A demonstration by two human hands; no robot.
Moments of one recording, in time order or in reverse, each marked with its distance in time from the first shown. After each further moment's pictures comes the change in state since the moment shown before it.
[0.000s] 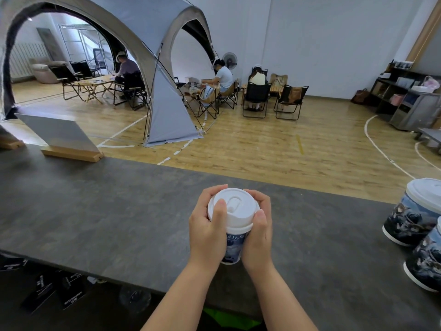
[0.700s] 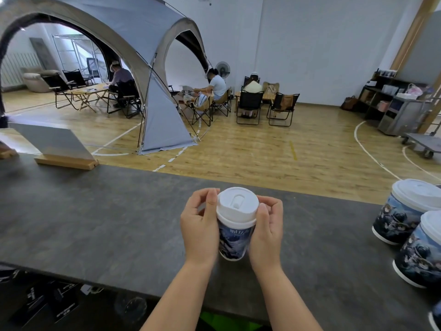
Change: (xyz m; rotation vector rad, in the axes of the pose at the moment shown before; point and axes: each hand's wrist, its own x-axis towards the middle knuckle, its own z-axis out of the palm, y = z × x) left_hand 0.010 0.002 0.007 -0.049 0.153 -0.004; right_hand 0.007 -0.006 -0.016 -0.092 0.160 0.021
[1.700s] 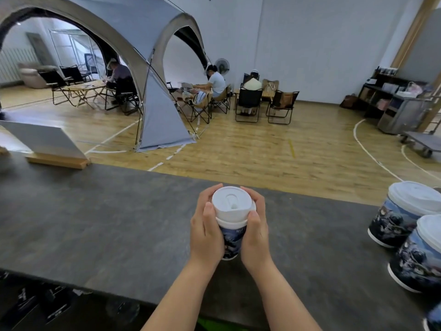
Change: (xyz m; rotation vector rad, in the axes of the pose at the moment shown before) left_hand -0.008 -0.012 0.018 0.025 -0.166 0.114; right_hand 0.011 0.006 -0.005 -0.045 -0.216 -0.039
